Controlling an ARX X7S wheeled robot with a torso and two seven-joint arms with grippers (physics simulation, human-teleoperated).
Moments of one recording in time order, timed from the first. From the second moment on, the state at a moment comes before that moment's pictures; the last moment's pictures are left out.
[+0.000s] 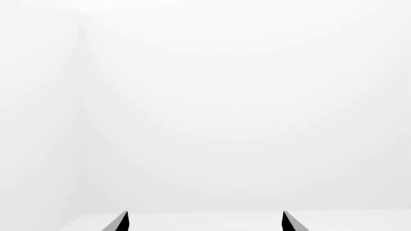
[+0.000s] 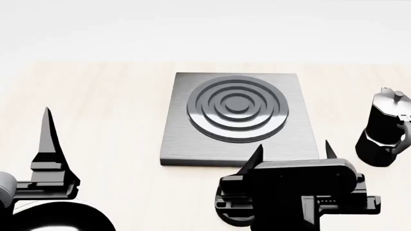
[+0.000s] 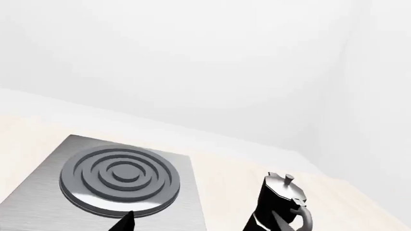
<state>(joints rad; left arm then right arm) -0.28 -0.36 0.27 0.75 -0.27 -0.52 -0.52 0.43 0.37 -0.38 -0.67 0.33 0.99 0.66</state>
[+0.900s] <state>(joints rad) -0.28 -0.37 0.28 0.75 -0.28 -0.52 -0.53 0.49 0.41 -0.49 -0.81 0.28 1.04 0.69</state>
